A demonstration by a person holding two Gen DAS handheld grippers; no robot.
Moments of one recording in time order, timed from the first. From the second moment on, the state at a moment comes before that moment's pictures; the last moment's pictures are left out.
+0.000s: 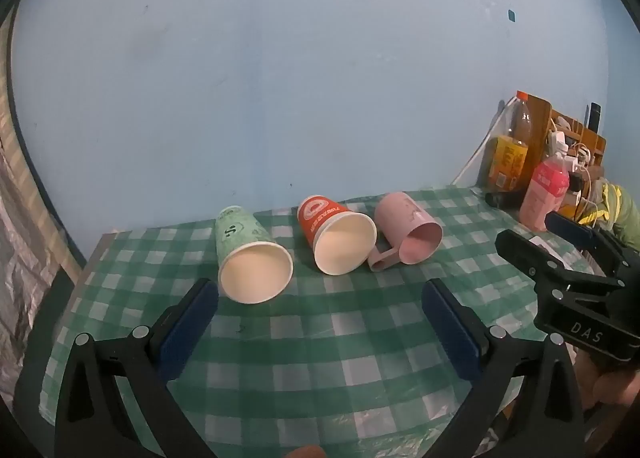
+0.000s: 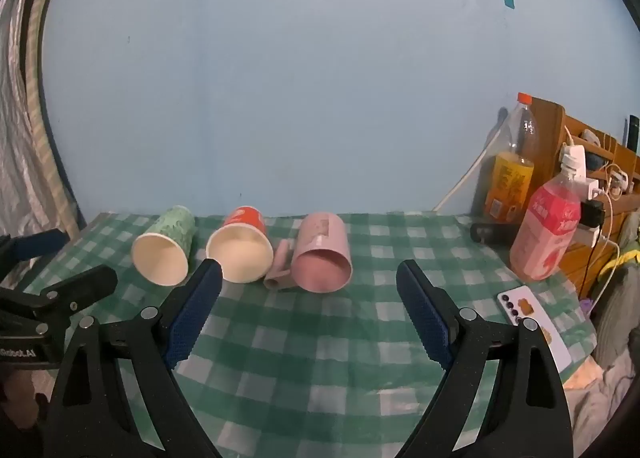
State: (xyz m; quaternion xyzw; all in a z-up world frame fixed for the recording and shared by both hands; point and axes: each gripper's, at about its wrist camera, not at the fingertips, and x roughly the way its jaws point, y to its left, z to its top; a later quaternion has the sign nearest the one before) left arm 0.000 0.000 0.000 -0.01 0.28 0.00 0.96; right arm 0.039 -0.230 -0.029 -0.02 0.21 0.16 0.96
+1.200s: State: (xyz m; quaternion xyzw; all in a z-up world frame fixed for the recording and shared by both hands) left arm -0.010 0.000 0.007 -0.02 0.25 0.01 0.97; right arm 0.035 -0.226 -0.033 -0.02 0.22 0.17 0.96
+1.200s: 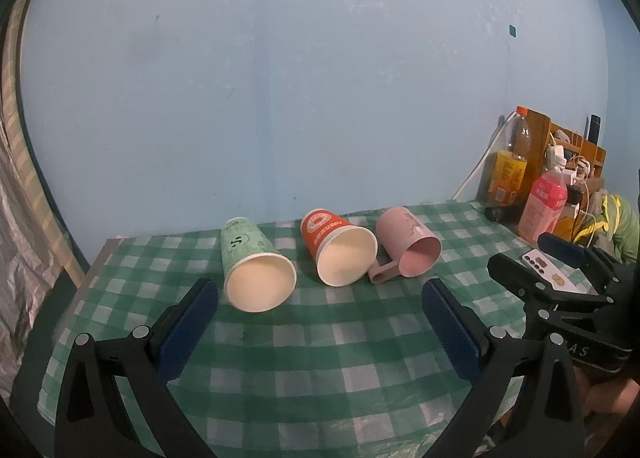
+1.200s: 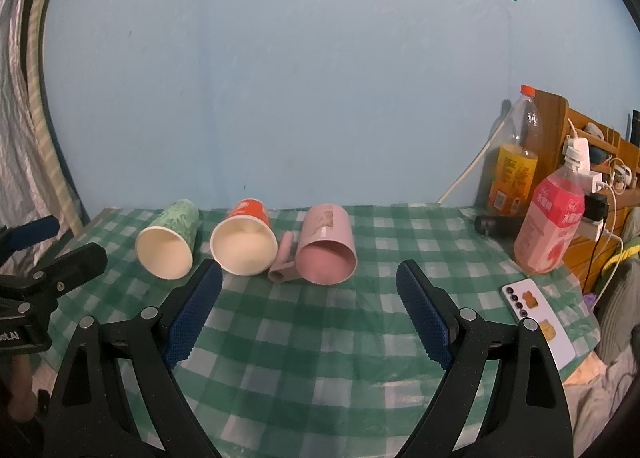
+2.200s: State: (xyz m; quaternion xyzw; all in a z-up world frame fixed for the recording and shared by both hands) left arm -0.005 0.001 0.005 -0.03 0.27 0.00 0.96; right arm 0.037 -0.220 -0.037 -0.02 0.23 0.17 0.96
